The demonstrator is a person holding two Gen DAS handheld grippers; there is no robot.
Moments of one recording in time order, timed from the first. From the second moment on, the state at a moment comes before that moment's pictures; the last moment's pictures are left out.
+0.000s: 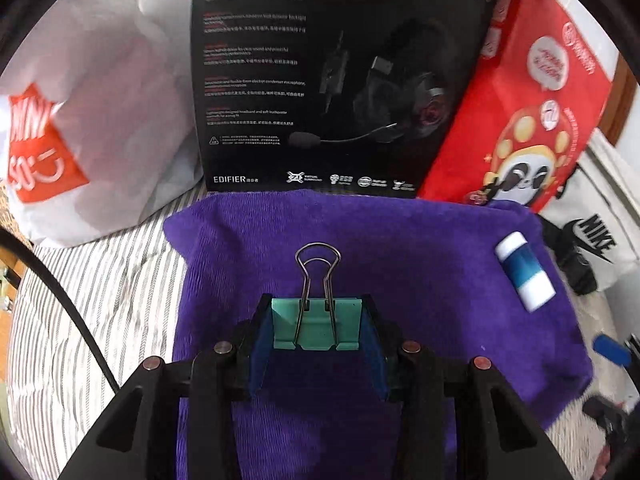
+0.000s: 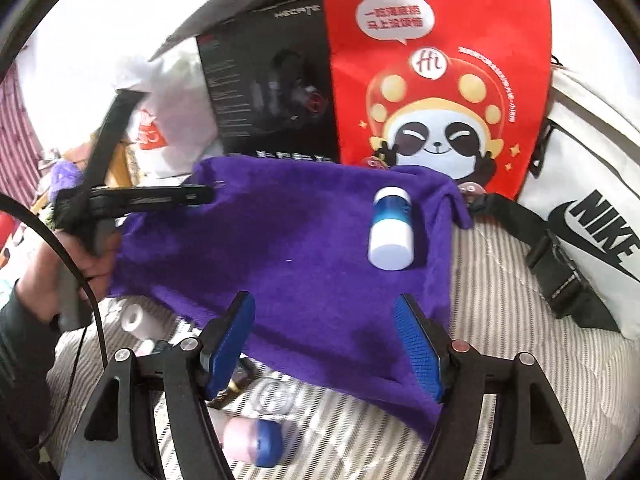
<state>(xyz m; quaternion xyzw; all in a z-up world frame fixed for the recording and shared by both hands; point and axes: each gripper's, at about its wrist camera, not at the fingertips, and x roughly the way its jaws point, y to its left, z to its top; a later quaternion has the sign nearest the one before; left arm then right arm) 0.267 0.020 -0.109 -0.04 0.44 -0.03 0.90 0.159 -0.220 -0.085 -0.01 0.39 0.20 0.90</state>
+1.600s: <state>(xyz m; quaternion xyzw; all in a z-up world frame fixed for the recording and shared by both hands) 0.114 -0.009 -0.130 0.03 0.46 -0.07 0.88 0.157 -0.263 -0.087 0.11 0.37 0.19 0.90</state>
